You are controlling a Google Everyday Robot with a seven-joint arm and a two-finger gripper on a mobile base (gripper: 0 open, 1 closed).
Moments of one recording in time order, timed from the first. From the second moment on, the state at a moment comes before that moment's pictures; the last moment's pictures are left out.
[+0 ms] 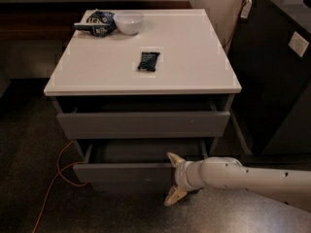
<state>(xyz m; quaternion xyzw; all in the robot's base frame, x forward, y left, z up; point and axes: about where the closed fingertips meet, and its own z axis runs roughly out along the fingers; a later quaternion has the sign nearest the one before) 0.509 -0.069 0.478 -0.65 0.68 0.08 0.33</state>
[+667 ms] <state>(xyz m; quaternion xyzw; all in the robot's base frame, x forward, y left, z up) 0.521 -0.077 0.500 -0.62 0.69 0.07 0.36</state>
